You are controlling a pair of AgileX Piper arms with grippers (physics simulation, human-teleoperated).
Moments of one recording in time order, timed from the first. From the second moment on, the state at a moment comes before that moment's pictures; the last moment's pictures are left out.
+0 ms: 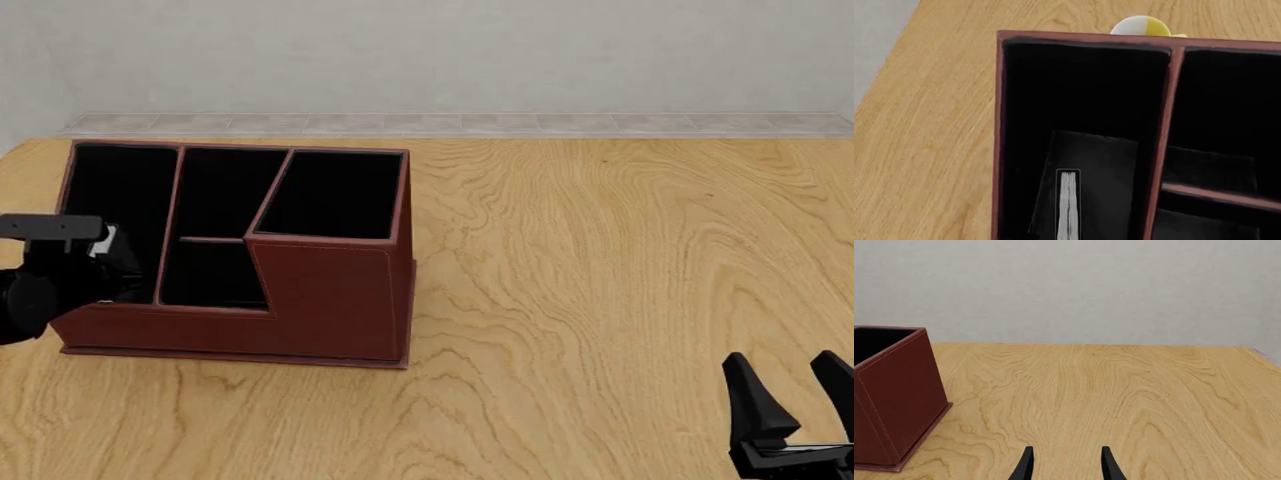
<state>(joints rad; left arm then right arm) 0.28 1.53 -0.71 -0.14 0.20 0.02 0.12 0.00 -0.07 -0.01</state>
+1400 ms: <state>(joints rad) 0.27 1.52 -0.70 -0.15 0.22 0.02 0.12 0.00 -0.07 -0.01</state>
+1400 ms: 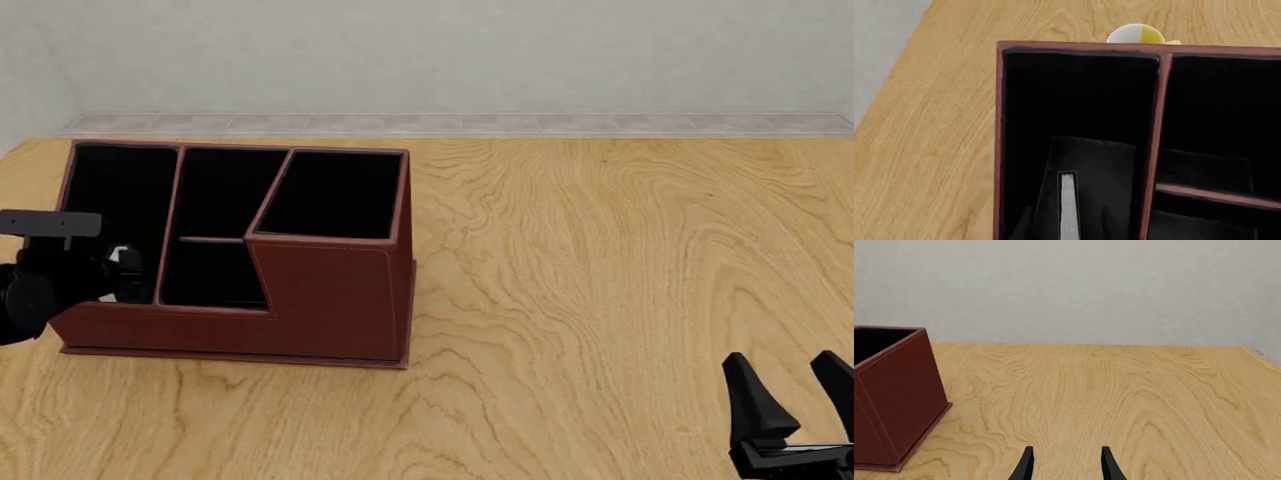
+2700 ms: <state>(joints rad) 0.25 1.35 -0.71 -0.09 0.25 0.02 0.12 0.00 -0.07 -0.01</state>
